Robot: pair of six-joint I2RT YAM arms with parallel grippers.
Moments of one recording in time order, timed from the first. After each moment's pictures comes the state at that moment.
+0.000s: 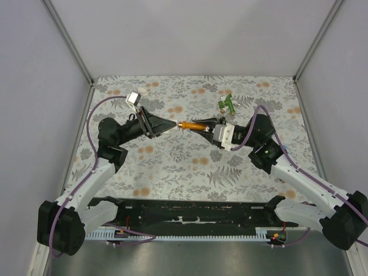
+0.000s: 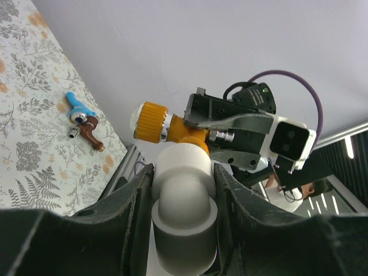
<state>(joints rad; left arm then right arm) -0.31 1.04 0.66 0.66 0.86 -1.32 0.66 1.08 0.84 0.38 -0.72 -0.63</state>
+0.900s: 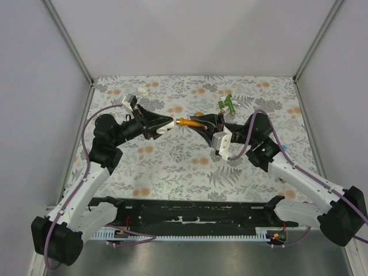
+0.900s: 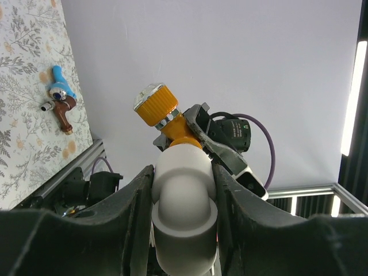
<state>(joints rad) -0.31 0.94 0.75 0.28 0.74 -1.52 0.66 1.12 0.85 0.44 -0.77 -0.88</state>
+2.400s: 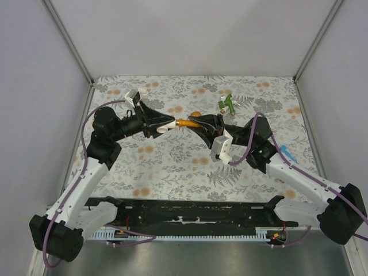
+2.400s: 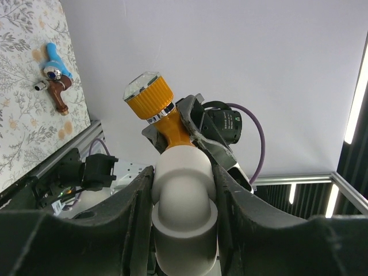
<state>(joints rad) -0.32 0.96 0.86 0.13 0.82 -1.49 0.68 1.13 0.81 0.60 -0.78 -0.88</state>
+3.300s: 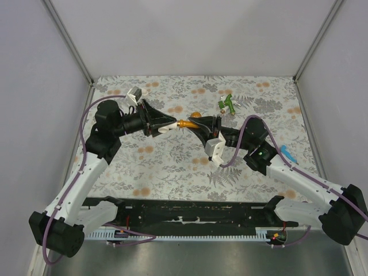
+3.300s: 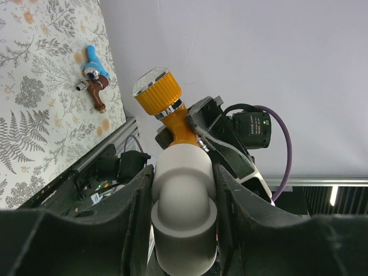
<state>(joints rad) -0.32 1.02 0.98 -0.09 0.82 -1.27 0.72 1.11 0.81 0.46 -0.65 -1.02</state>
